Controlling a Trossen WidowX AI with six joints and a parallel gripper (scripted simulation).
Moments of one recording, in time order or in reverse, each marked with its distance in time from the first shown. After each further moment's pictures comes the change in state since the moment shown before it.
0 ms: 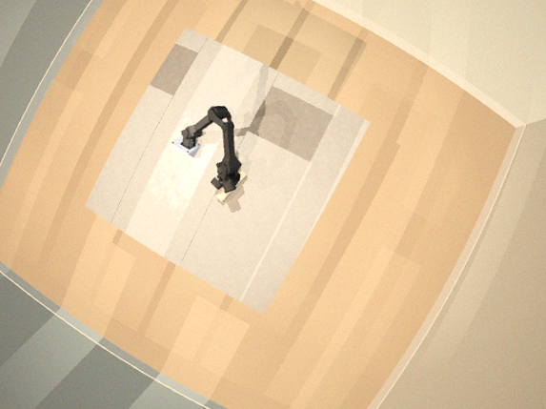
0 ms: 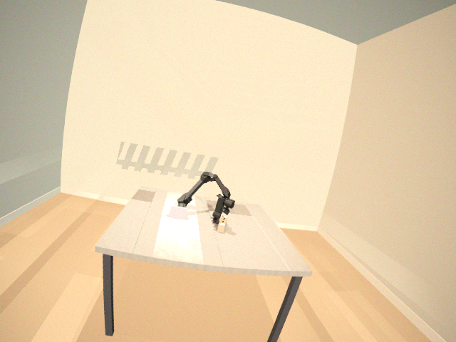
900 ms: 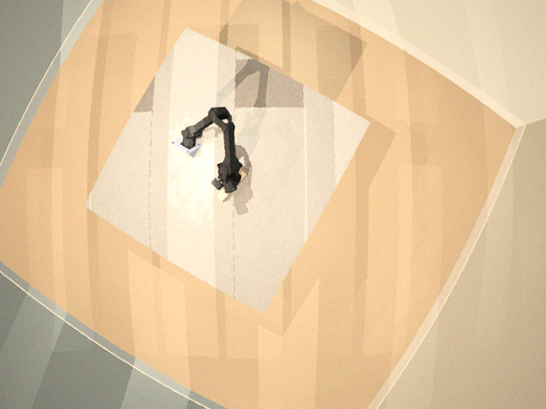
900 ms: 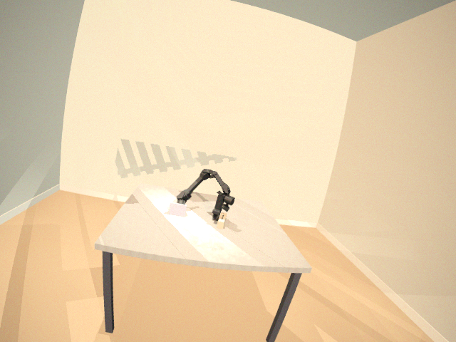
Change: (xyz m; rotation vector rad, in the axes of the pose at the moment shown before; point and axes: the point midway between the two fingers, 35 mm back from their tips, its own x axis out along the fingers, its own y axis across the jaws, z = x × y) arm -0.001 0.000 0.005 0.008 0.005 0.003
